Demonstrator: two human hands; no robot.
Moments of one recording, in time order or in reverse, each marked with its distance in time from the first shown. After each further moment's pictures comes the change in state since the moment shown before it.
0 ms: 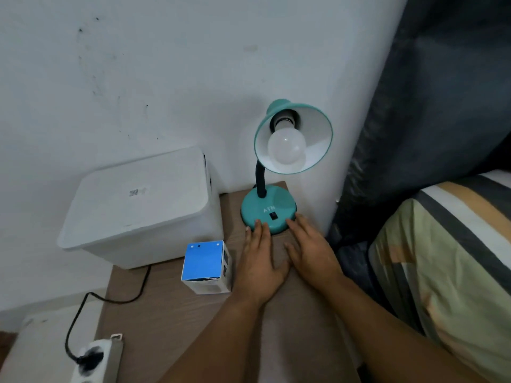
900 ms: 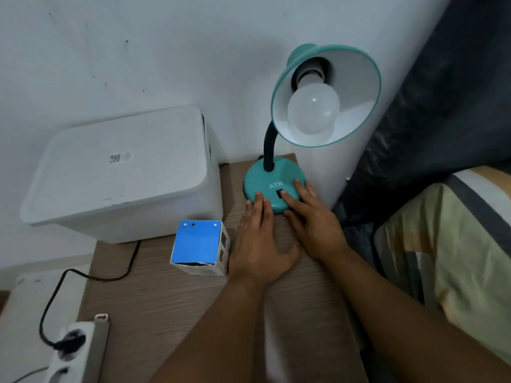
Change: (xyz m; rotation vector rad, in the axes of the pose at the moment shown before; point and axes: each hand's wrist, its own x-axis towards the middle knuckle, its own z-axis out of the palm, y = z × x) left_hand 0.010 -0.010 0.011 0.102 -0.012 -0.007; right_hand 0.034 0.006 0.008 0.055 0.069 -0.160
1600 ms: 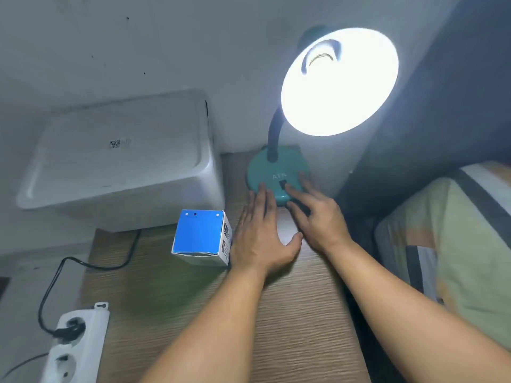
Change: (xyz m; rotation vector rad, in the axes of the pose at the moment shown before) left_hand -0.003 0.006 -0.004 0.000 0.023 -0.044; right_hand -0.004 -0.008 -0.004 0.088 0.069 0.062
